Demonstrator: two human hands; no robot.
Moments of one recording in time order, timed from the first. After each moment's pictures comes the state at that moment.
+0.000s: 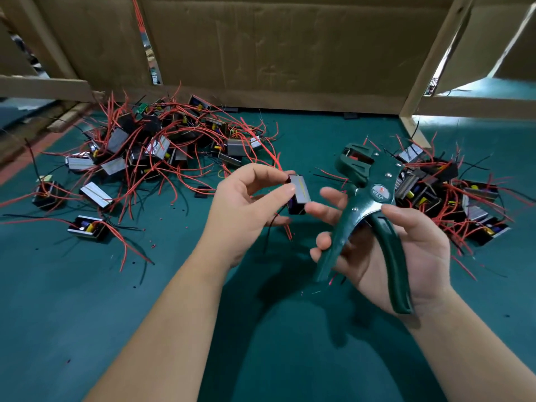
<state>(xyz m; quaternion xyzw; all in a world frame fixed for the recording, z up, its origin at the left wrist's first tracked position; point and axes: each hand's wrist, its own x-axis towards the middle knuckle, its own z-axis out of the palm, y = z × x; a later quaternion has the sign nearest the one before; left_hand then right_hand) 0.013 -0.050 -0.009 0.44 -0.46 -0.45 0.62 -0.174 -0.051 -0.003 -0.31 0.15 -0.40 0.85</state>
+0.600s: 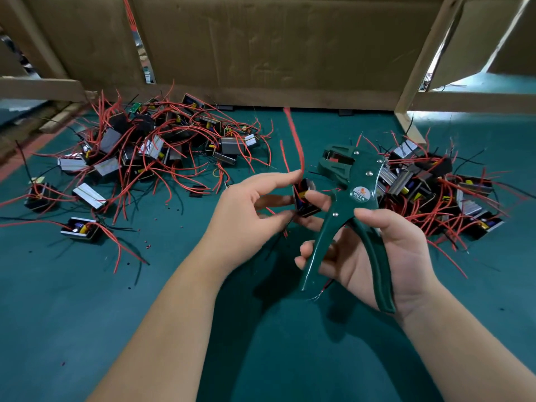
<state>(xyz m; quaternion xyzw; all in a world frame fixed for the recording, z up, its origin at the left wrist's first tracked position) 0.016 -0.049 -0.014 0.46 -0.62 -0.36 0.52 -0.168 -0.048 -0.006 -0.31 0.19 -0.36 0.86</state>
